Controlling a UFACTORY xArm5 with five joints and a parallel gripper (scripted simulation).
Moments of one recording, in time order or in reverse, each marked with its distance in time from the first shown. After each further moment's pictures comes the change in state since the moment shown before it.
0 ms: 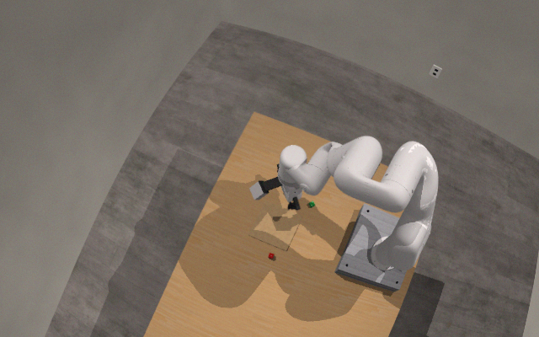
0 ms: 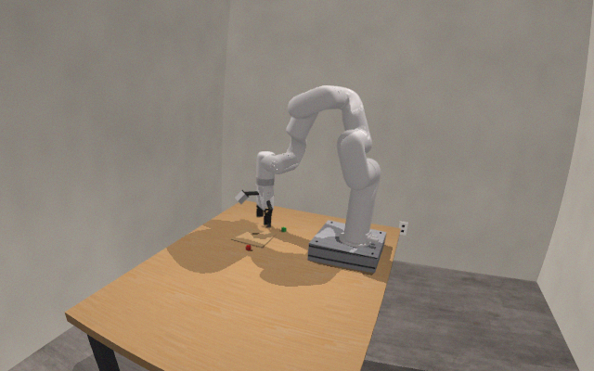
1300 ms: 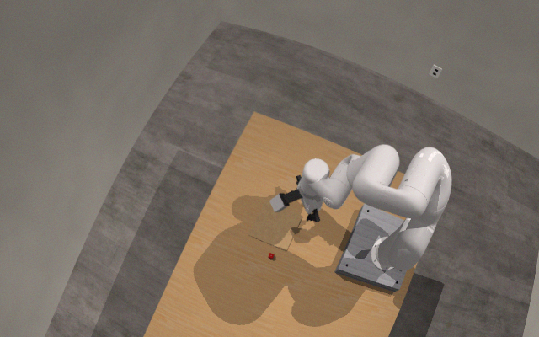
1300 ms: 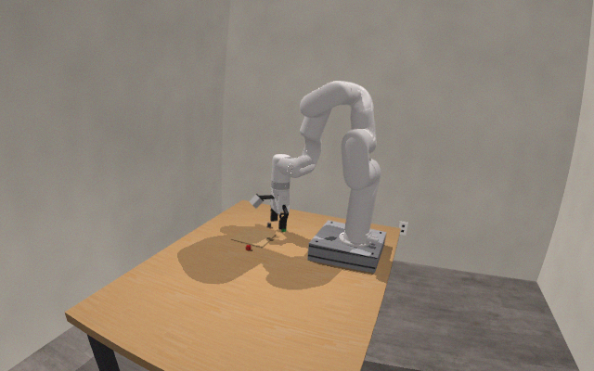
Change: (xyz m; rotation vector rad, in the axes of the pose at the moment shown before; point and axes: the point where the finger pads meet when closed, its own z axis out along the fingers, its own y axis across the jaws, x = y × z) arm -0.043 -0.061 0.000 0.000 0.000 0.000
